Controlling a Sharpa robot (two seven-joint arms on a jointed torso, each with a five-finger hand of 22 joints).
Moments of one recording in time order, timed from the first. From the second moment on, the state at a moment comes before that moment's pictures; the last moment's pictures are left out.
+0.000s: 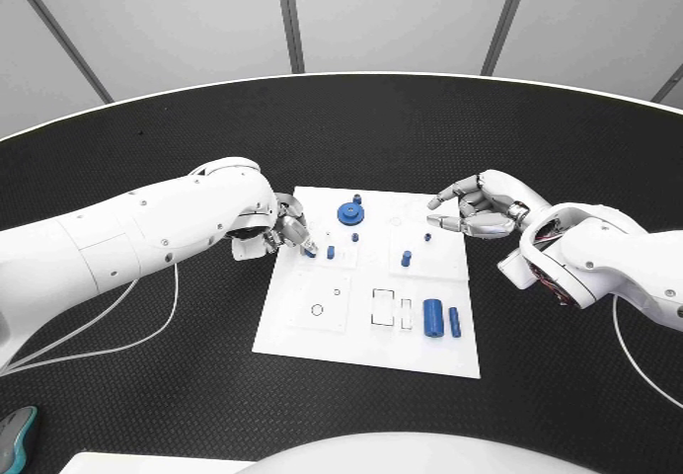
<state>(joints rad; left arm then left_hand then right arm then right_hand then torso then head) 1.33 -0.53 -0.10 1.16 -0.97 0.32 -0.58 1.18 -0.18 0.82 0.16 0.13 0.76 0.07 0.96 0.52 1.31 -0.02 1.29 1.02 1.47 -0.07 1.46 1.31 0.11 1.37 0.03 1.35 1.06 1.28 -1.04 -0.13 1.71 -0.86 -0.46 -0.01 1.25 -0.21 0.42 0.17 0.33 0.88 0.16 0.24 0.38 1.47 0.08 1.49 1.31 1.47 0.00 1.53 1.31 0.01 1.47 0.11 1.49 1.31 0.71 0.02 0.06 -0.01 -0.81</state>
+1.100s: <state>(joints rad) 1.33 -0.51 -0.10 1.14 -0.97 0.33 -0.60 1.14 -0.15 0.83 0.16 0.13 0.78 0.06 0.96 0.52 1.34 -0.03 1.31 1.06 1.47 -0.08 1.46 1.31 0.11 1.38 0.03 1.35 1.08 1.28 -1.05 -0.13 1.72 -0.86 -0.46 -0.01 1.25 -0.20 0.42 0.17 0.34 0.88 0.16 0.24 0.38 1.47 0.08 1.49 1.31 1.47 0.00 1.53 1.31 0.01 1.47 0.11 1.49 1.31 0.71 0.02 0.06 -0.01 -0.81</state>
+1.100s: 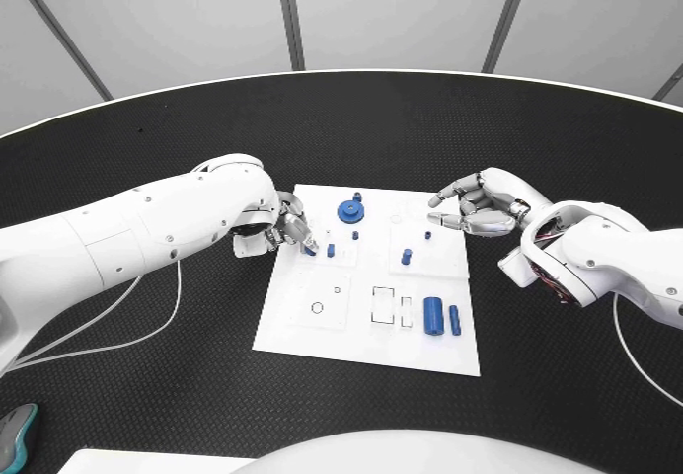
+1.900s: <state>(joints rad) 1.32 -0.50 -0.10 1.12 -0.97 0.33 -0.61 1.08 -0.16 0.79 0.13 0.11 0.83 0.03 0.97 0.51 1.37 -0.04 1.33 1.10 1.46 -0.09 1.46 1.31 0.11 1.38 0.02 1.36 1.08 1.28 -1.05 -0.13 1.72 -0.86 -0.46 -0.01 1.25 -0.20 0.42 0.17 0.34 0.88 0.16 0.24 0.38 1.47 0.08 1.49 1.31 1.47 0.00 1.53 1.31 0.01 1.47 0.11 1.49 1.31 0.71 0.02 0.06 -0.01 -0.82</state>
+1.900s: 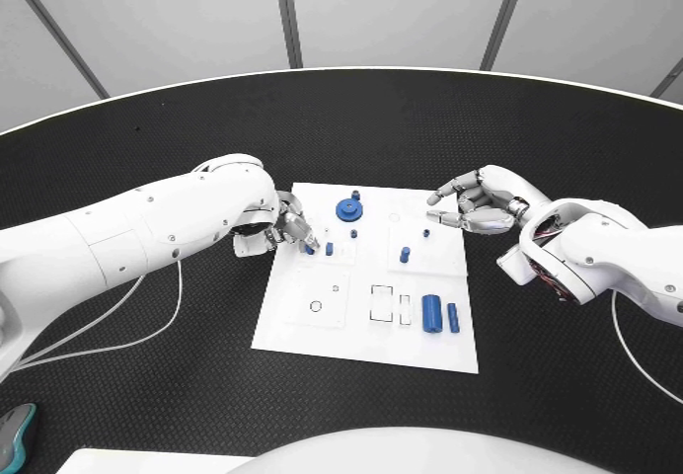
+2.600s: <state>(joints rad) 1.32 -0.50 -0.10 1.11 -0.96 0.32 -0.62 1.05 -0.19 0.68 0.18 0.11 0.84 0.02 0.96 0.50 1.37 -0.04 1.33 1.11 1.47 -0.09 1.46 1.31 0.11 1.38 0.02 1.36 1.08 1.28 -1.05 -0.13 1.72 -0.86 -0.47 -0.01 1.25 -0.20 0.42 0.17 0.35 0.88 0.16 0.24 0.38 1.47 0.08 1.49 1.31 1.47 0.00 1.53 1.31 0.01 1.47 0.11 1.49 1.31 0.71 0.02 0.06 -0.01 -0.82</state>
